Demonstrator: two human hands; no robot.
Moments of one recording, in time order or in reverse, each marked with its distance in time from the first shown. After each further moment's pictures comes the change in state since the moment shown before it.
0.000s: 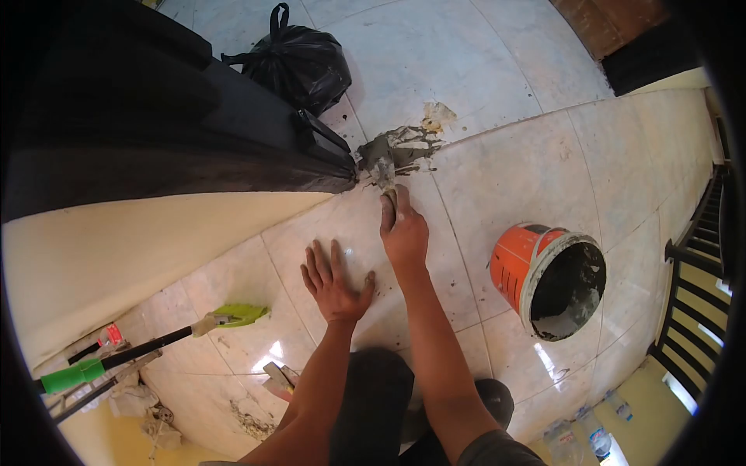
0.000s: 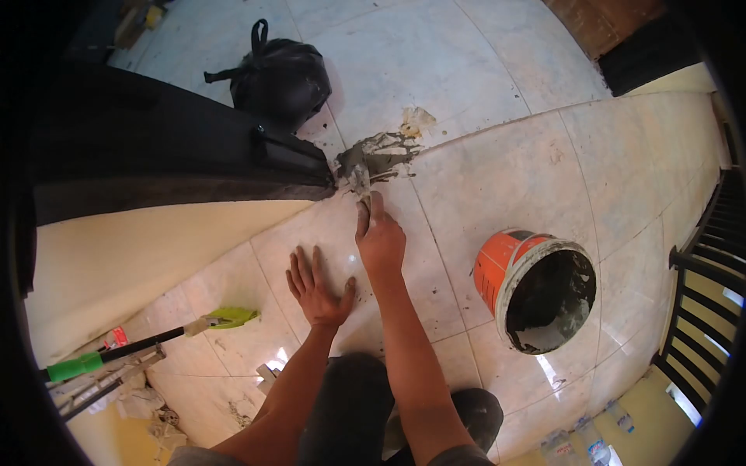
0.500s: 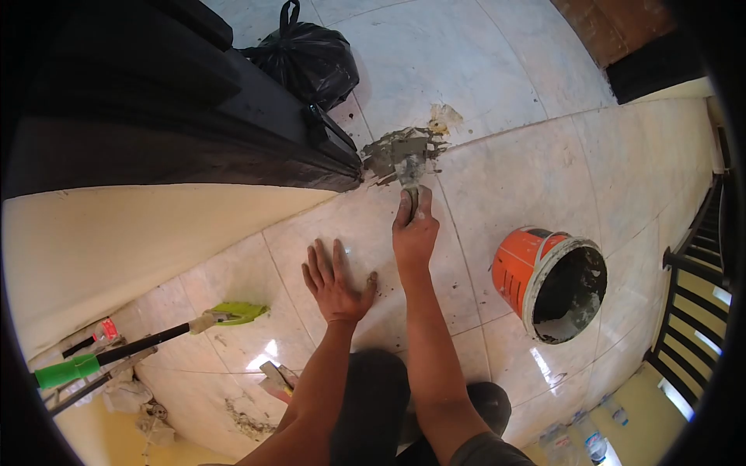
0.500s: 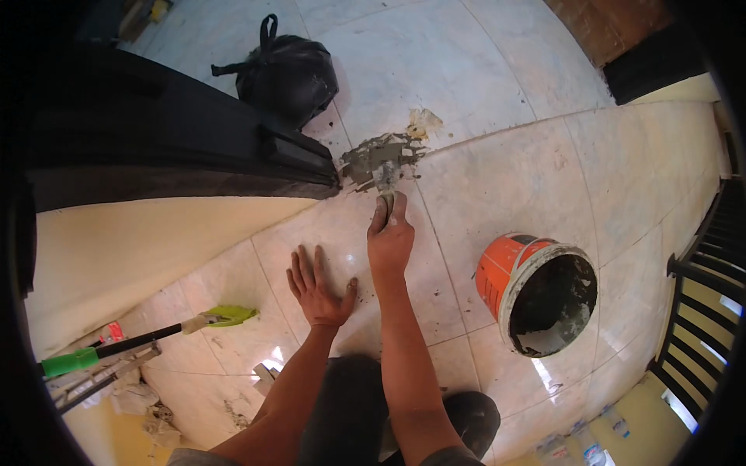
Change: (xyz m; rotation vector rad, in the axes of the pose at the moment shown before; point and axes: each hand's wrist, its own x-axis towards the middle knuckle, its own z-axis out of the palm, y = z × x) left_hand -0.001 -0.002 0.000 0.001 -0.002 0.000; right_hand 0.004 -0.005 -0.005 0.210 0.225 0.026
